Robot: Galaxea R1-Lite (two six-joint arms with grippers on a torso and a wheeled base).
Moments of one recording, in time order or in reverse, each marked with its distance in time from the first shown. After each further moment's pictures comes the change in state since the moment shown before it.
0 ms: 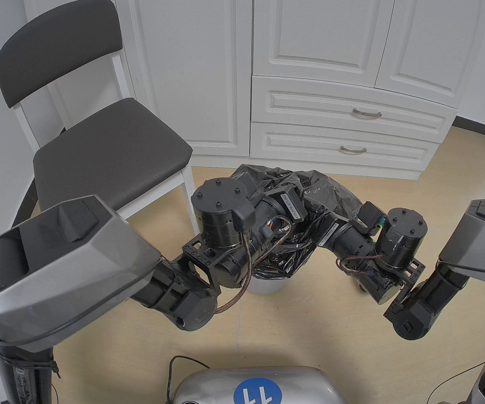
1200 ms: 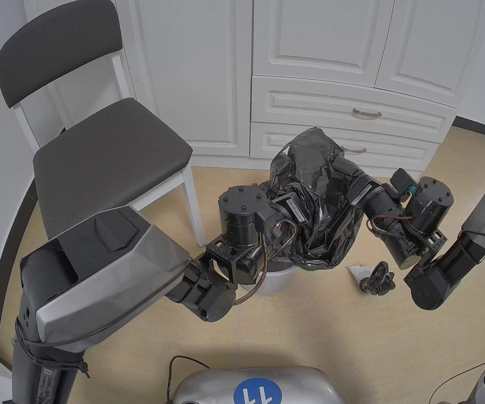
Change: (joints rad) left arm 0.014 0.141 -0.178 0.108 0.031 -0.092; right arm -0.153 -0.056 -0.079 0.000 -0.014 -0.081
